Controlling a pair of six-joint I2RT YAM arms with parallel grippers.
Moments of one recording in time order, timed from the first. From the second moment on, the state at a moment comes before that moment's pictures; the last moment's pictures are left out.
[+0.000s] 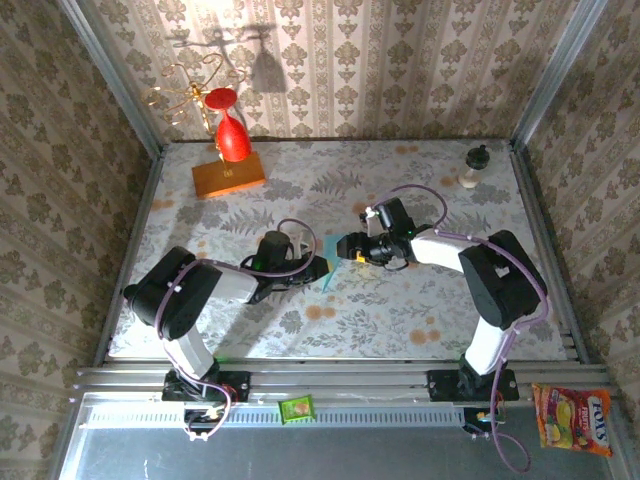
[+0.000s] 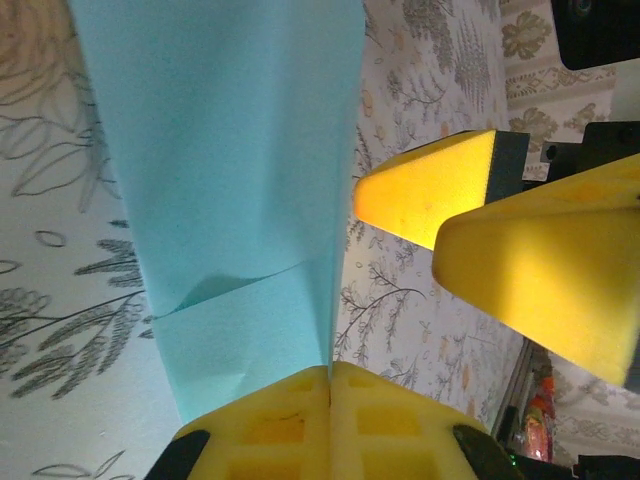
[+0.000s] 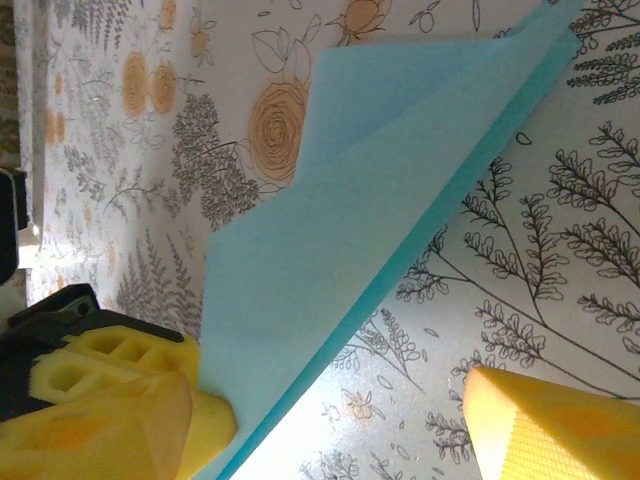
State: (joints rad) left arm -0.64 1.71 0.56 0.59 0.56 -0.92; right arm 0.43 1.78 0.95 -0.09 -0.53 0.57
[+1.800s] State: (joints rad) left arm -0.60 1.66 0.46 0.66 0.50 -1.02; right arm 0.57 2.05 1.41 -0.57 -0.16 0.47
